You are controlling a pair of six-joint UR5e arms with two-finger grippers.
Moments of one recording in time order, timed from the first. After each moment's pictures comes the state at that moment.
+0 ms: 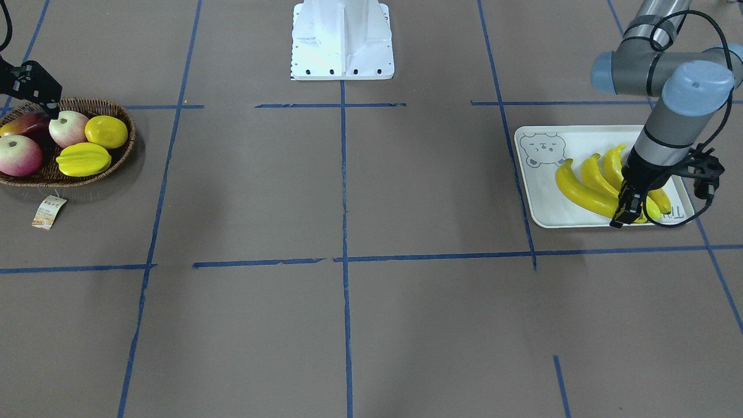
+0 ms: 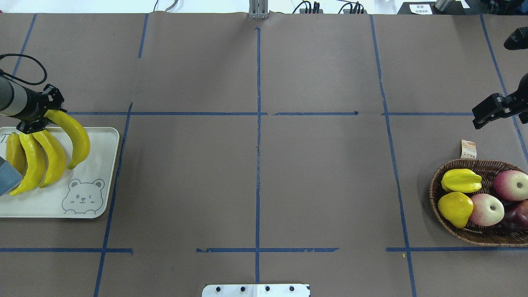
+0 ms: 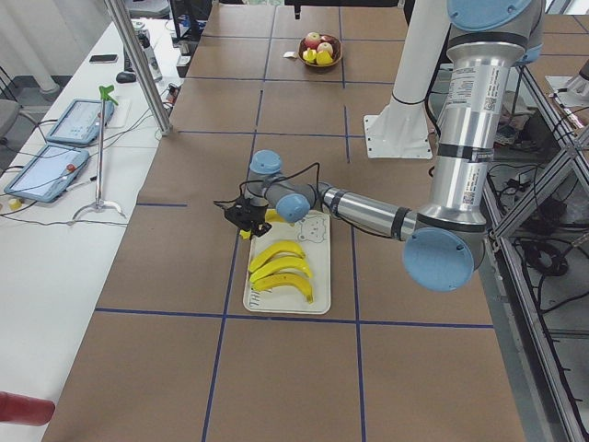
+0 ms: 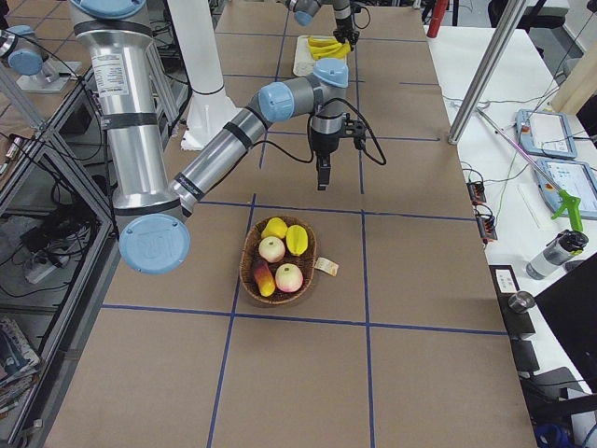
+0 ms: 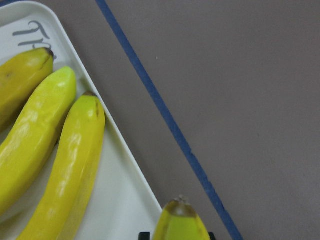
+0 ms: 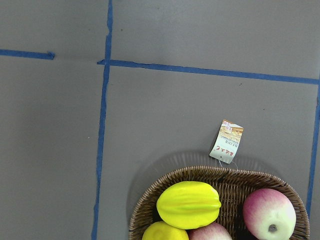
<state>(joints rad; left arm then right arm) -0.96 -1.67 -1.63 -2.08 -1.91 -1.91 1.11 -1.43 2.24 -2.05 2.16 0.48</state>
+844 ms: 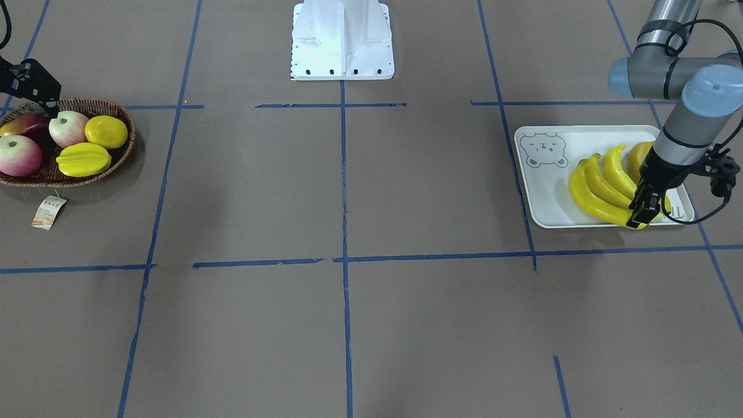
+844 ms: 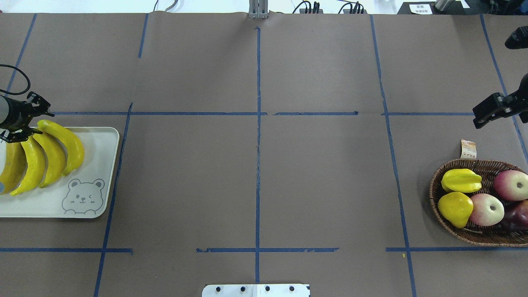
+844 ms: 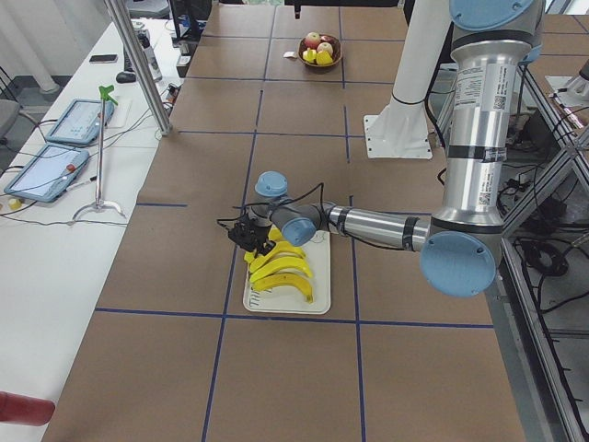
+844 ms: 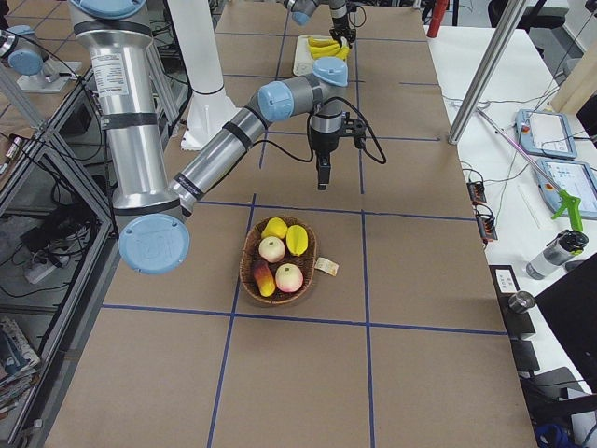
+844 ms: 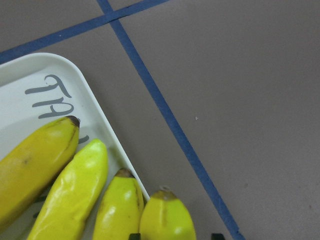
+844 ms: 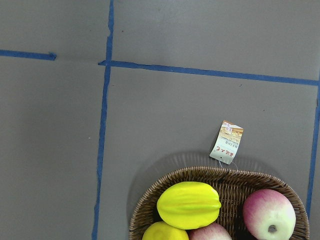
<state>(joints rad) -0.97 -1.60 -1.59 -2.21 -1.93 -1.91 1.11 -1.43 2.24 -2.05 2.16 0.48</state>
